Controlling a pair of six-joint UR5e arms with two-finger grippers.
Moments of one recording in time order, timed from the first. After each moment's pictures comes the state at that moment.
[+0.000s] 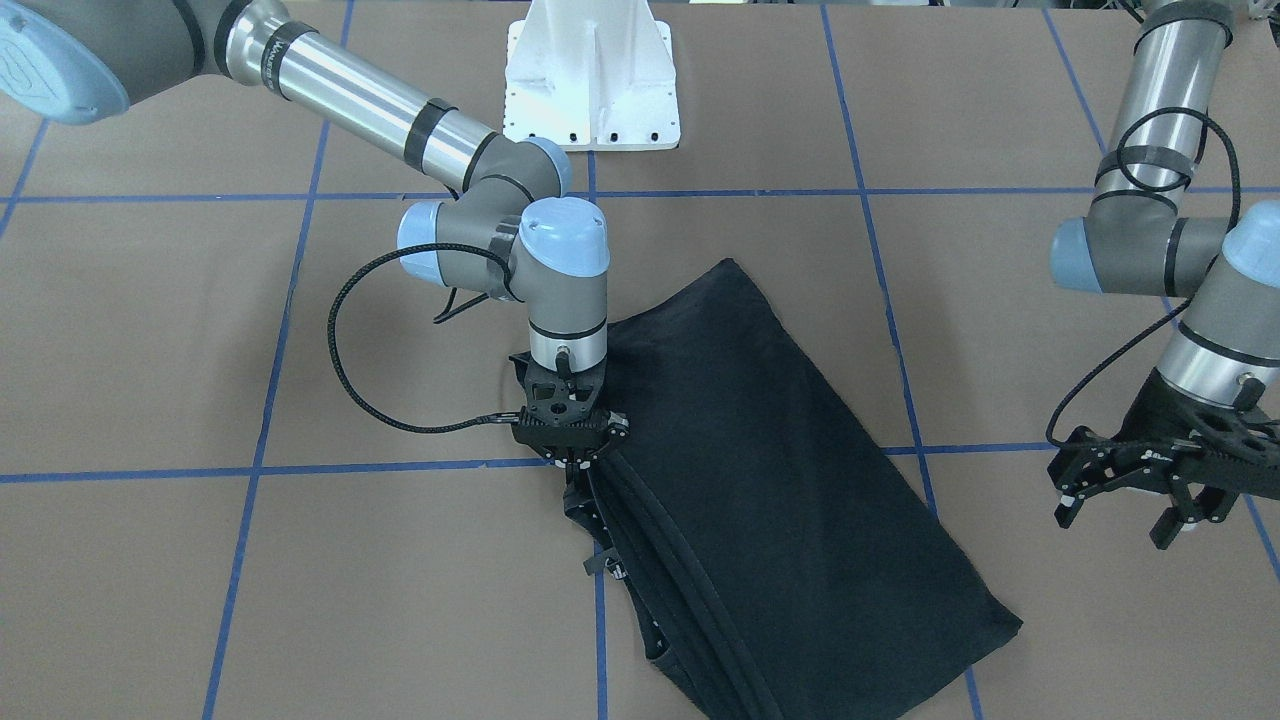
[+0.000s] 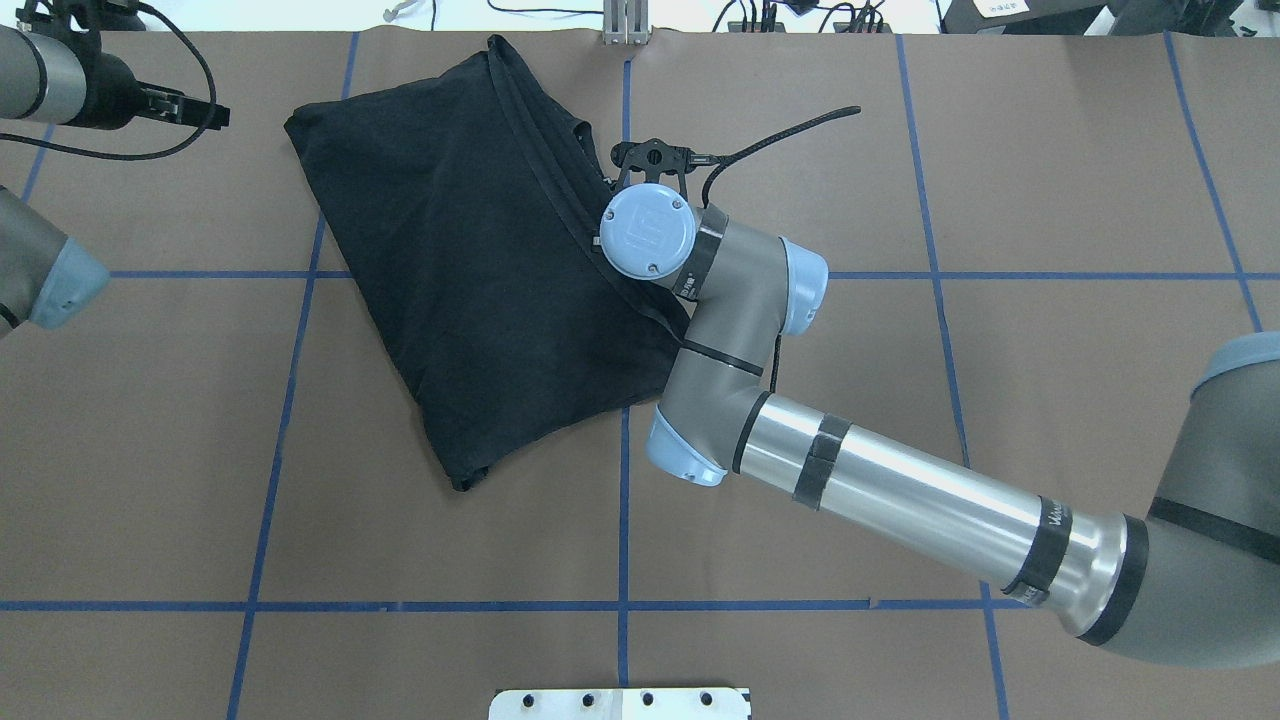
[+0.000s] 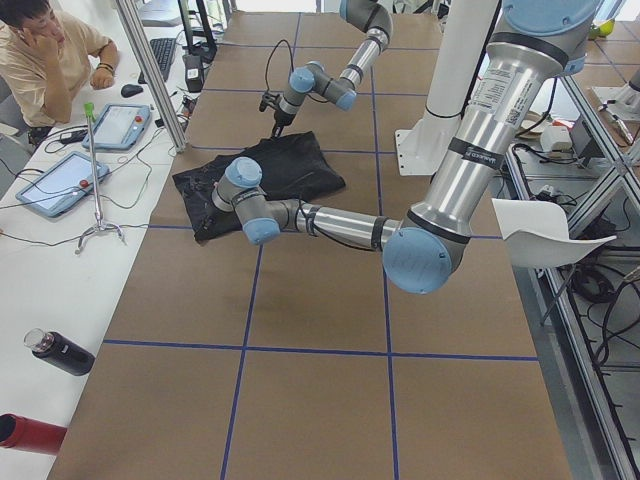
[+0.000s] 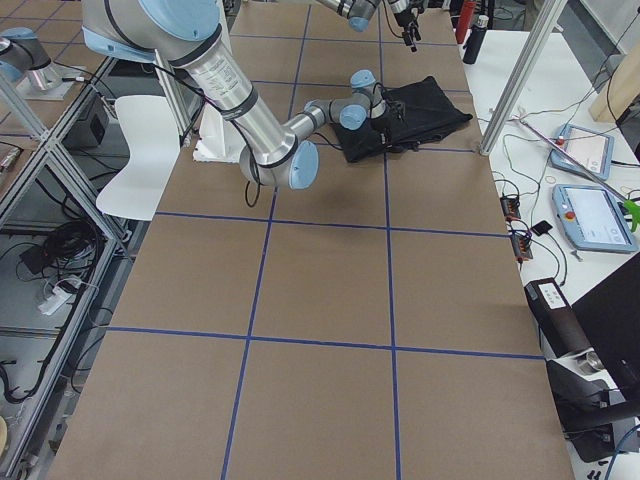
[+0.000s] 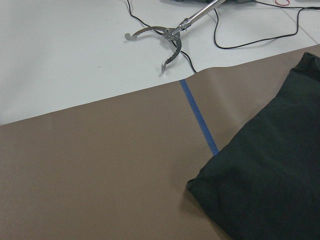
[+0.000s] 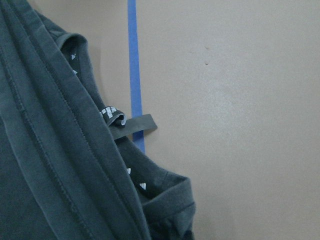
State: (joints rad) left arm -1.10 -1.97 -1.29 -2.48 -1.91 -0.63; right arm 0.55 -0.67 1.16 -1.19 1.51 1.29
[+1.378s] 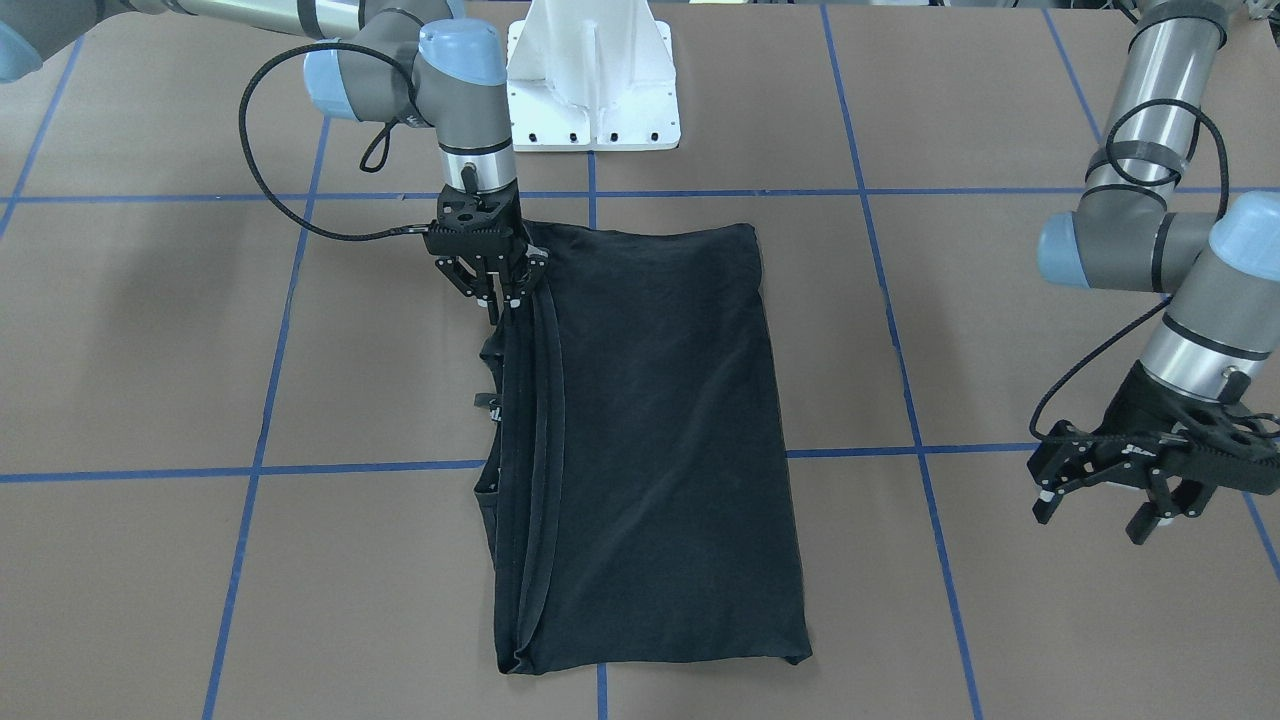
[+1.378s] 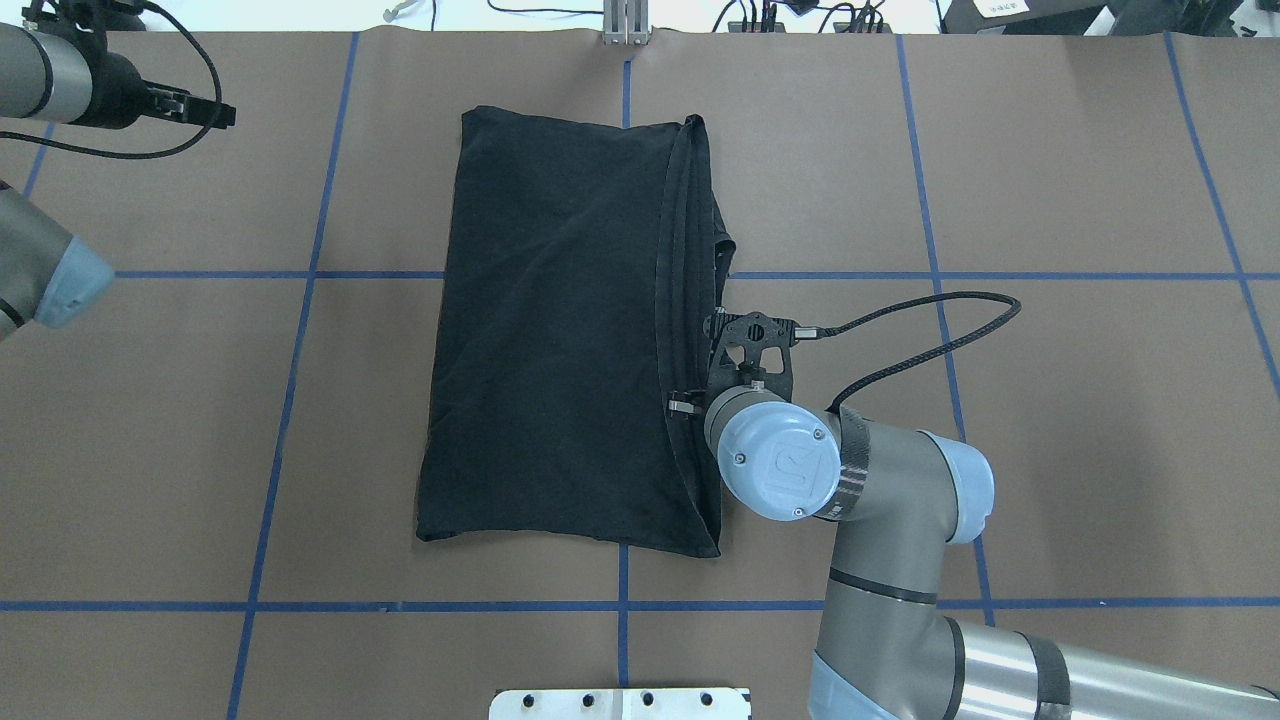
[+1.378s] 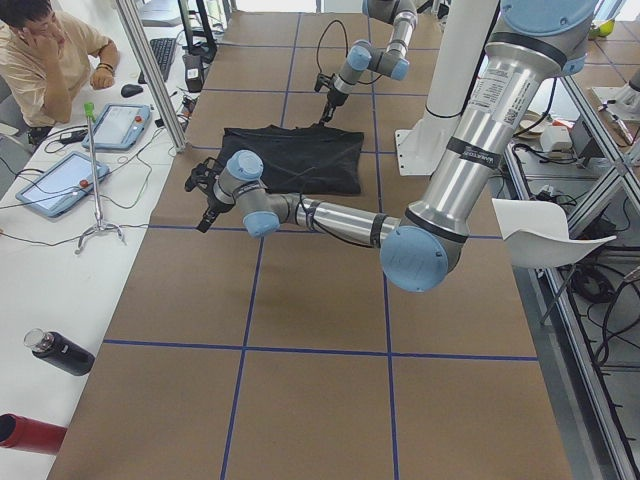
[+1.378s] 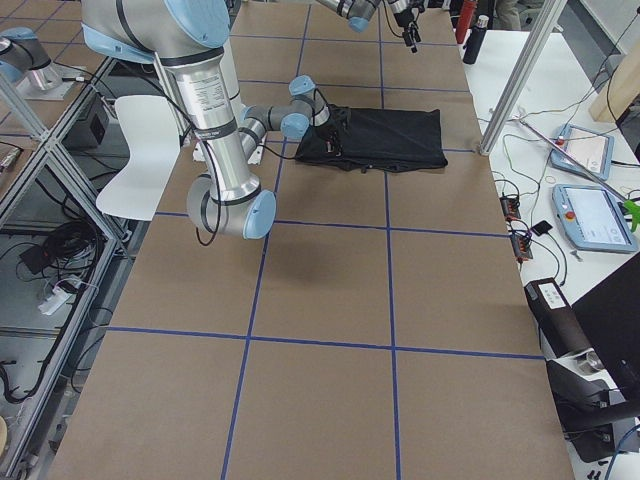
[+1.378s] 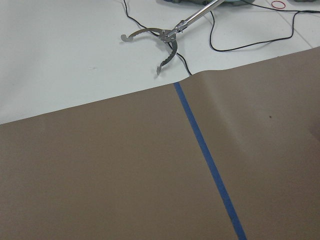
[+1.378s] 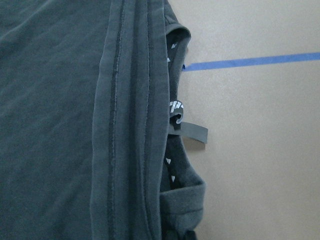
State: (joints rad) left arm -1.07 -1.98 -1.34 -2.47 -1.93 -0.73; right arm 0.36 -1.07 1.78 -1.41 1.38 1.38
